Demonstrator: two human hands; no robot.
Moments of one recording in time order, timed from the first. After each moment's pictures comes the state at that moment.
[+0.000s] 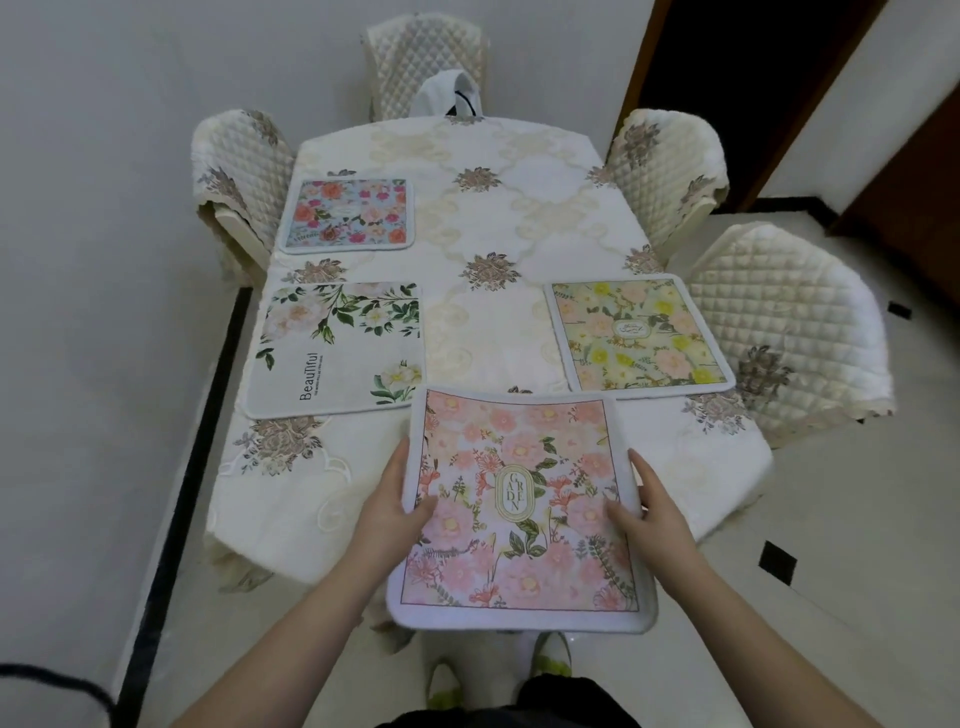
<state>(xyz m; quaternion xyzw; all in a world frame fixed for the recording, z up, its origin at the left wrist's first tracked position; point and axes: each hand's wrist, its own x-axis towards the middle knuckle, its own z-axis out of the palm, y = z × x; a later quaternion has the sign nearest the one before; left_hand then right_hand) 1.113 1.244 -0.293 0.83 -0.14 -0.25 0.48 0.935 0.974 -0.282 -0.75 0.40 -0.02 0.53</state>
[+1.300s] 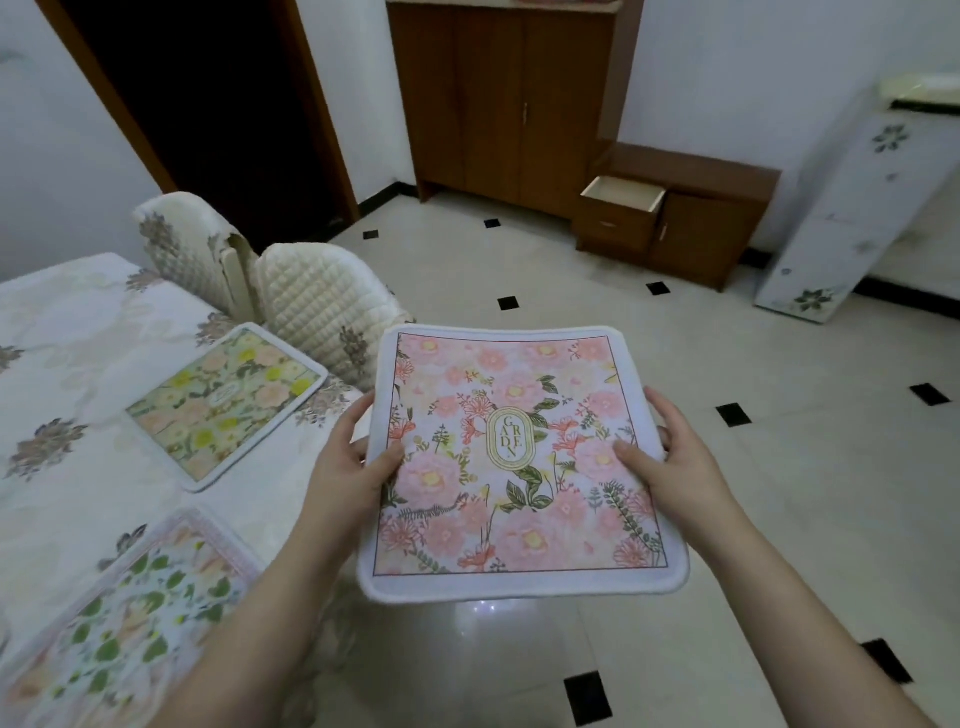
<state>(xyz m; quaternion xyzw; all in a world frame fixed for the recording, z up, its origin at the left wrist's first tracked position) 0.832 0.957 -0.162 0.66 -0.39 -0.43 0.48 0.508 0.900 -0.173 -0.52 0.59 -0.39 0.48</state>
